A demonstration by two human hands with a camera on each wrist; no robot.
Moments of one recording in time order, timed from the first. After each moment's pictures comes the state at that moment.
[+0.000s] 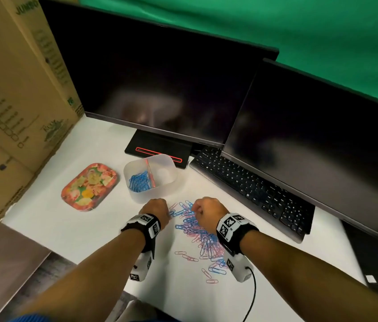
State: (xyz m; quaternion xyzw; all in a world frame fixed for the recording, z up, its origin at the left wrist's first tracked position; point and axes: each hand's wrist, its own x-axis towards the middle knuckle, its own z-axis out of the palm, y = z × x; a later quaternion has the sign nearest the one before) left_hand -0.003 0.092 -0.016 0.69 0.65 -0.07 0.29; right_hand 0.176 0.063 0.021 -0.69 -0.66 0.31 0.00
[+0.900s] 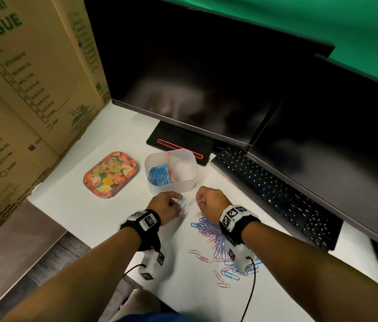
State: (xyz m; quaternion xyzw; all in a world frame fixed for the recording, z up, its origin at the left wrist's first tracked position) left_hand -0.035 0.083 -0.018 0.53 0.64 0.17 0.53; right_hand 0.146 0.097 0.006 -0.64 -0.70 0.32 0.02
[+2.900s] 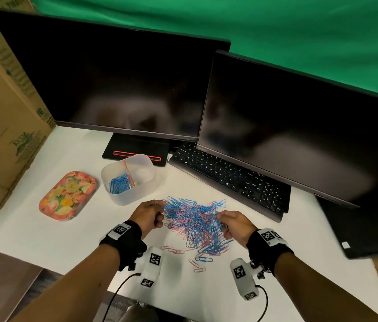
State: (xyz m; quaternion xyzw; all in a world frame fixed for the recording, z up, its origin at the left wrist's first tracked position) left_hand 0.019 0.057 0.010 0.29 0.56 0.29 0.72; right_hand 0.268 -0.021 0.007 -0.69 -0.29 0.58 0.32
